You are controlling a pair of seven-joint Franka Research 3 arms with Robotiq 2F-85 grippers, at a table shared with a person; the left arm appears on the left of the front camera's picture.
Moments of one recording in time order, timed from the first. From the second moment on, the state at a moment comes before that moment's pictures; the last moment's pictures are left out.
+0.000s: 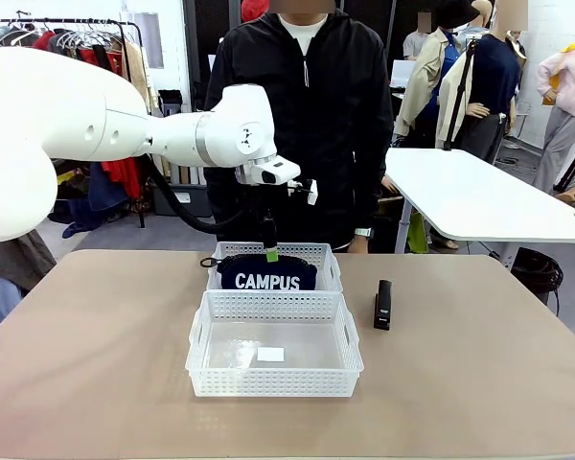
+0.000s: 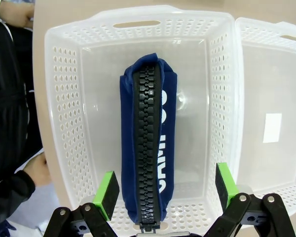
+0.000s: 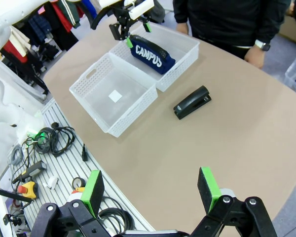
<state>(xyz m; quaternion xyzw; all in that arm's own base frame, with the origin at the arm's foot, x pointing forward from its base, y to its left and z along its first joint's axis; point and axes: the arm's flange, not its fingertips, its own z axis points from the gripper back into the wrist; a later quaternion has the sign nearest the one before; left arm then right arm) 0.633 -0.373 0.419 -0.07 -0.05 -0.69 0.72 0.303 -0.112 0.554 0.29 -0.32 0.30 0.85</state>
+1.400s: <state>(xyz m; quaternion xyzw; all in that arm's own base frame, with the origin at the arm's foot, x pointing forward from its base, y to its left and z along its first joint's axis) 0.590 -0.146 0.521 -0.18 -0.30 -0.47 0.81 0.303 -0.112 0.554 0.29 -0.32 0.30 0.85</state>
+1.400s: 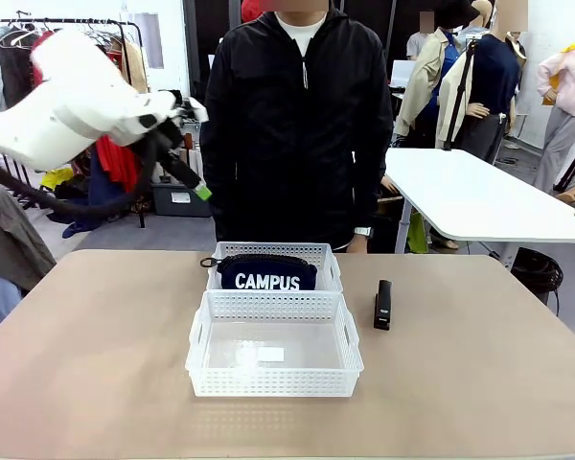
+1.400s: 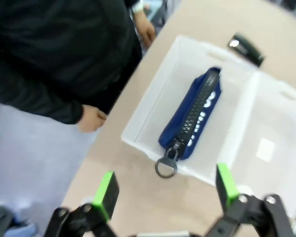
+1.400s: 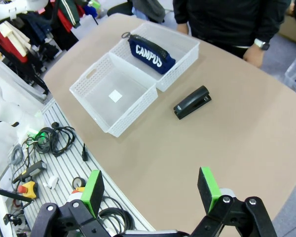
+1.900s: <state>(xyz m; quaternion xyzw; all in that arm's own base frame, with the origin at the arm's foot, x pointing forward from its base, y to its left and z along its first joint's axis) 0.538 -0.056 0.505 -0.30 -0.34 -0.39 0.80 0.303 -0.112 0.554 0.29 -0.32 0.30 0.85</state>
